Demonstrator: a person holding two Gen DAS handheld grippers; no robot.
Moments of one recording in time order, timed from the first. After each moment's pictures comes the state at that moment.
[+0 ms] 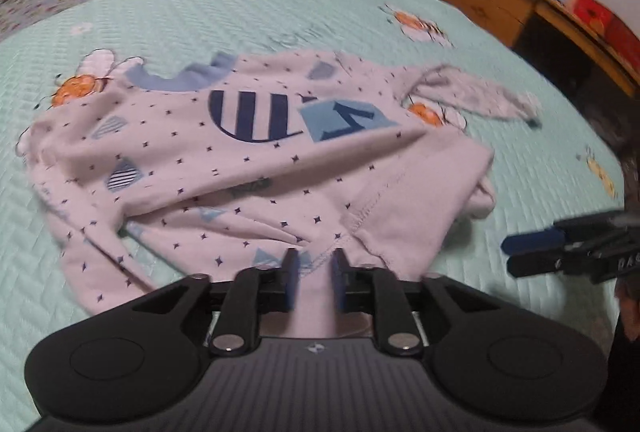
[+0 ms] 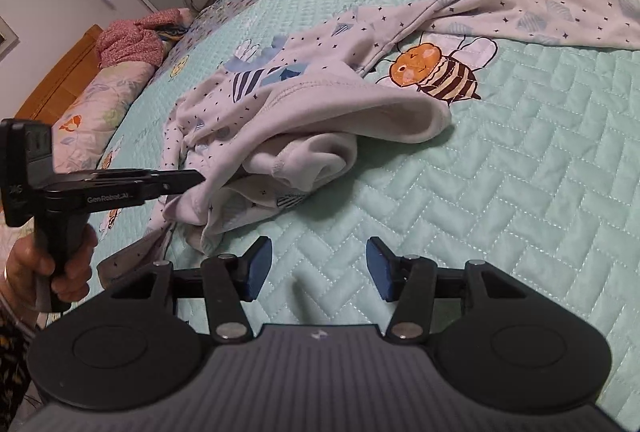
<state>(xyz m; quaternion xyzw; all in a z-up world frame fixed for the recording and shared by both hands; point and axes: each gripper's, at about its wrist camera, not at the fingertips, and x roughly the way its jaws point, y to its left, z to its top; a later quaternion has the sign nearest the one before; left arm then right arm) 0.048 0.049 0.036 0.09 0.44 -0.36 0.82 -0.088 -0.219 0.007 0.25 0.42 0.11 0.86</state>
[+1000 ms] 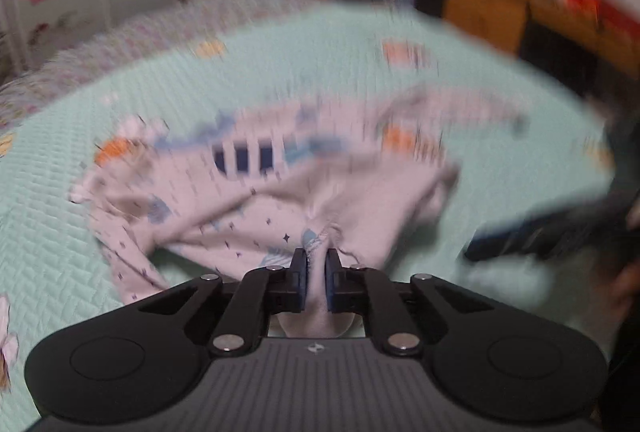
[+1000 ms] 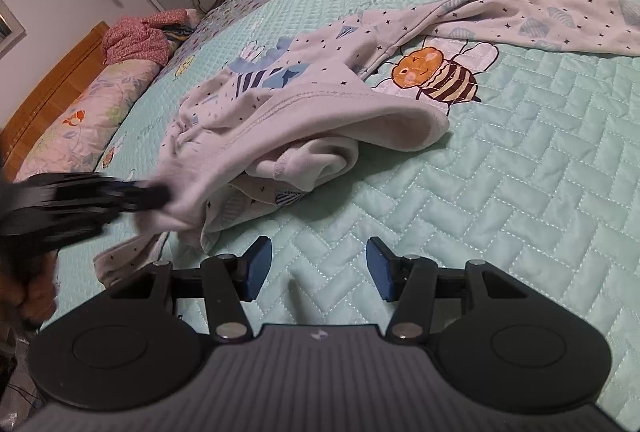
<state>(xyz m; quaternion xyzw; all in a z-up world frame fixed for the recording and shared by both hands) -0.034 0.051 0.097 0.10 0.34 -0.31 0.88 -0.095 -0.221 0.004 0.25 0.40 0.12 0.87</state>
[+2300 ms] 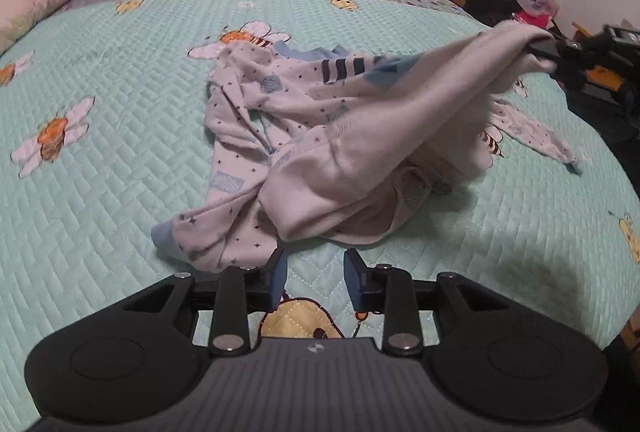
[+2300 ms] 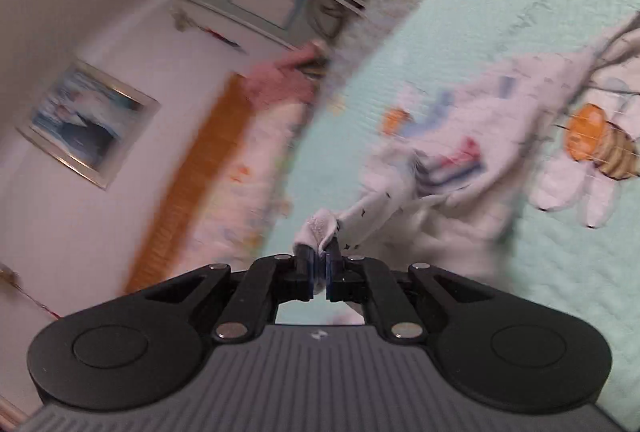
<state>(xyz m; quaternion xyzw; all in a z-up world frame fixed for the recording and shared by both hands) -0.117 0.092 0.072 -0.02 0.43 -0.14 0.89 -0.048 -0.247 0.090 0.41 0.34 0.33 0.78</state>
